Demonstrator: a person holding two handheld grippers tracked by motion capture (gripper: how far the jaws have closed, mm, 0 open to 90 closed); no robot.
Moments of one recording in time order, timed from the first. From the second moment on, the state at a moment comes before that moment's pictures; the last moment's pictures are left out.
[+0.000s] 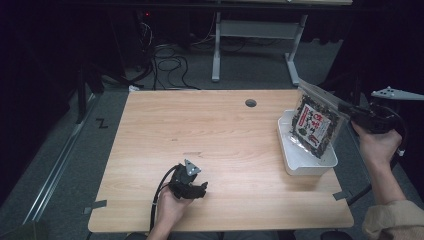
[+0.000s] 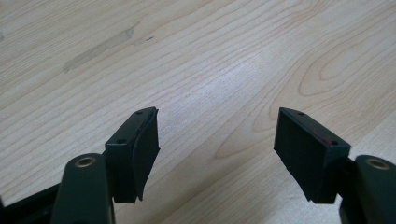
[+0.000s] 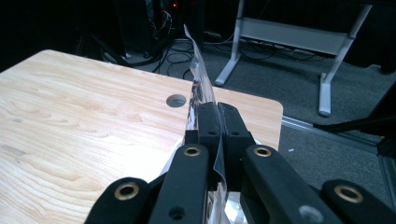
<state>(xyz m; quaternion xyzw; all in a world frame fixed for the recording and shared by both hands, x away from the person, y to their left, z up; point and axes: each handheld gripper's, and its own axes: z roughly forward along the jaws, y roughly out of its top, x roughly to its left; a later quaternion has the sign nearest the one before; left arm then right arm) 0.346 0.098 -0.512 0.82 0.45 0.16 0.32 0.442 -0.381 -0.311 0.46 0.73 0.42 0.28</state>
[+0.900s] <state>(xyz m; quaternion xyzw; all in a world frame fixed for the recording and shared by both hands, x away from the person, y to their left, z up) 0.347 0.097 -0.513 0.82 0.45 0.15 0.32 0.438 -0.431 -0.352 0.49 0.71 0.44 0.24</state>
